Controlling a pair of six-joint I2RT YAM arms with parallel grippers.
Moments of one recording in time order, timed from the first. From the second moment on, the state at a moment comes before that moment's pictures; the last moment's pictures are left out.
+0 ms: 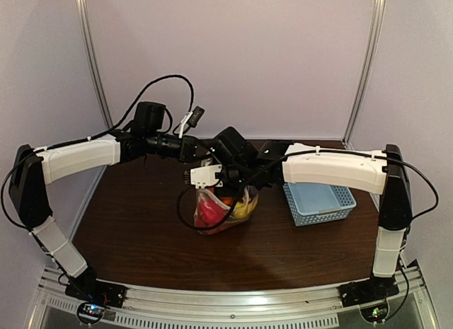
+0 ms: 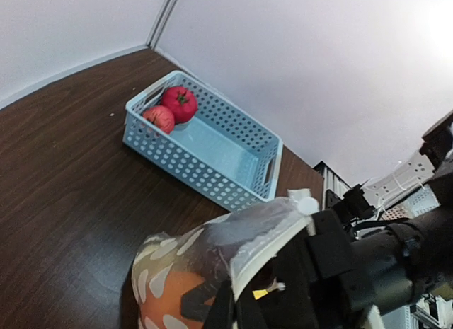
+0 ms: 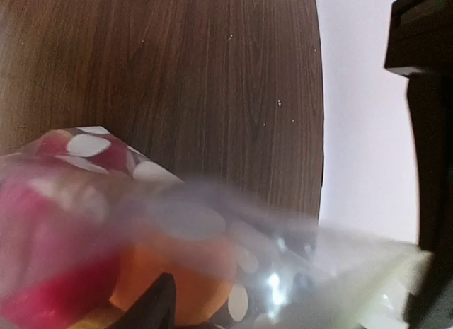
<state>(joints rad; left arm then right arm) -0.58 1.62 1.27 -0.09 0.80 -0.23 1.06 1.94 1.71 -0.55 0.35 -0.83</state>
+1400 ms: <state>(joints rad) -0.54 1.73 1.32 -0.22 0.64 -0.24 0.92 1.96 1.83 -0.80 -0.16 -0.72</state>
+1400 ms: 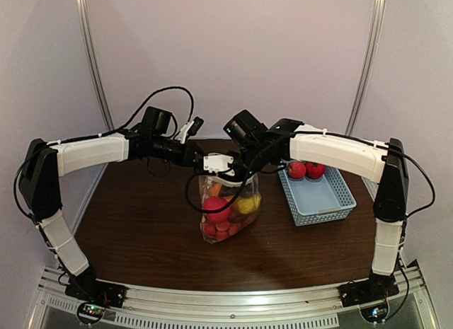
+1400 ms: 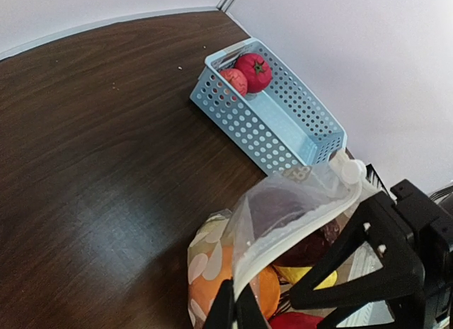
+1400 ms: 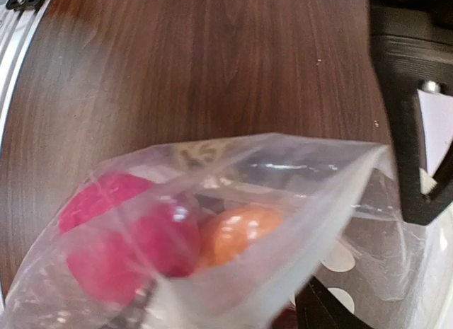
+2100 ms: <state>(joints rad) -0.54 1.73 1.32 -0.24 0.70 -0.25 0.92 2.05 1.93 -0.99 -0.31 -0.79</state>
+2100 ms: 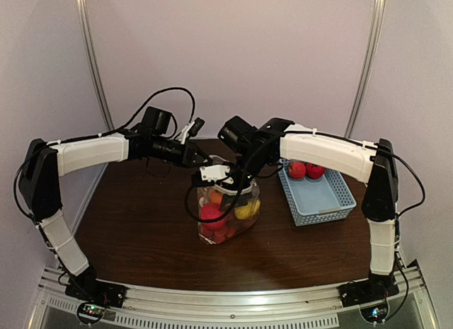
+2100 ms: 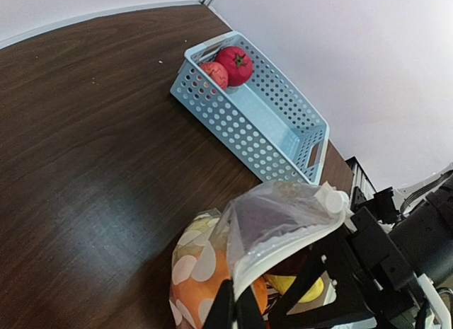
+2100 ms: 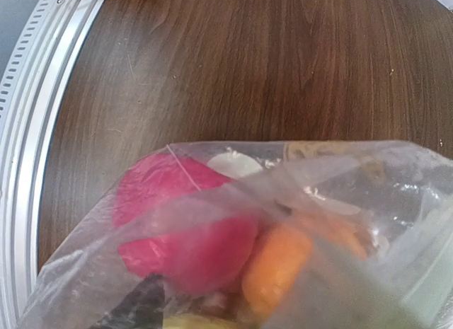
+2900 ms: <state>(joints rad) -0.58 1.73 1.32 -0.18 0.79 -0.26 0.92 2.05 1.77 -0.81 -0.52 -0.59</state>
